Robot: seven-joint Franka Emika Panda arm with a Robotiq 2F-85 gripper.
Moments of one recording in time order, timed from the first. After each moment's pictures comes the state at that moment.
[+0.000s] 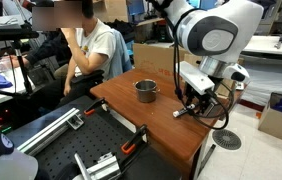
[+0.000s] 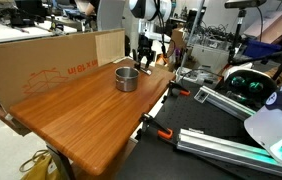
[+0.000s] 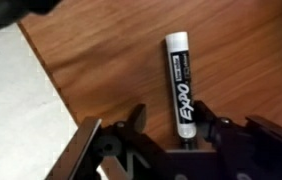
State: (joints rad) arm -0.28 0.68 -0.10 -1.86 0.27 2.32 -0.17
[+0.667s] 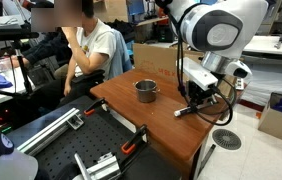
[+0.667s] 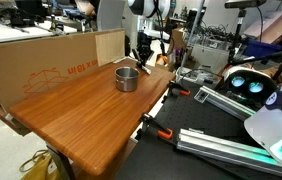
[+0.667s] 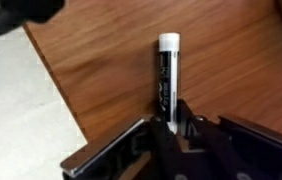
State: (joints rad) arm -0.28 0.68 -0.10 -1.82 0.27 2.26 -0.18
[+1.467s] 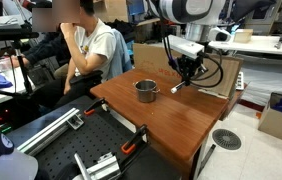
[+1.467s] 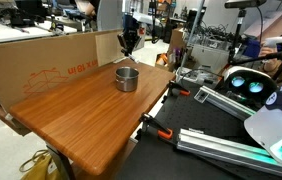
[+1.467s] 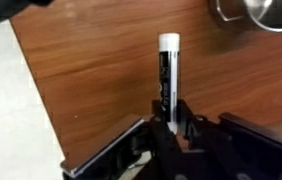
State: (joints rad) arm -0.18 0.53 -0.06 -1.89 0.19 2.36 -0.19
